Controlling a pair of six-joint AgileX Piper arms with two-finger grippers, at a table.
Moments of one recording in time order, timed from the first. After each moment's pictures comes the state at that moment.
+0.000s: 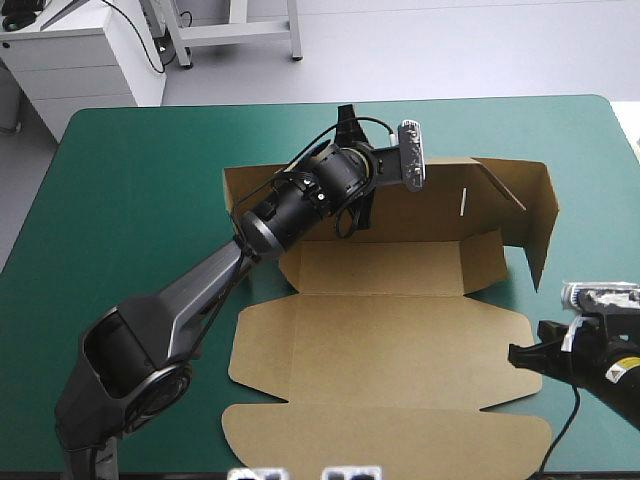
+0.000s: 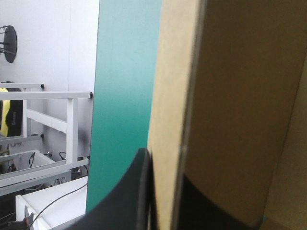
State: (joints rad) left arm -0.87 1.97 -2.07 0.43 0.99 0.63; right arm -0.05 0.57 -0.74 0.22 0.97 -0.08
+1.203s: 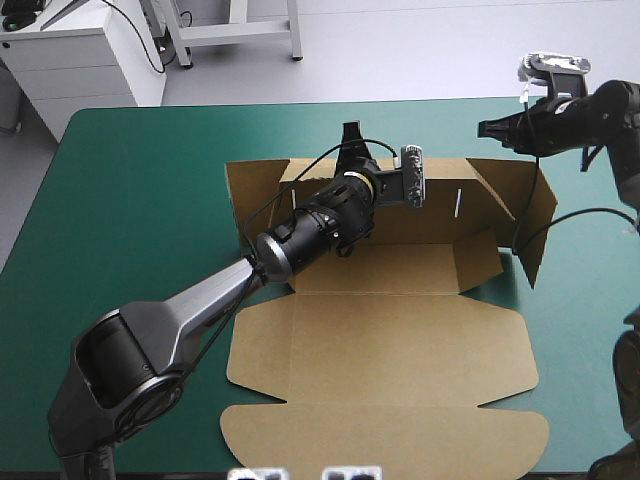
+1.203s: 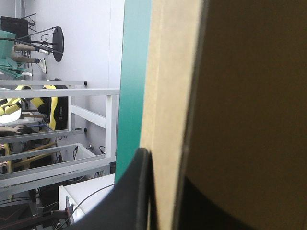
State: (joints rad) left arm -0.91 1.95 -1.82 0.69 0.78 0.42; right arm -0.05 1.68 -1.77 0.28 1.02 -0.12
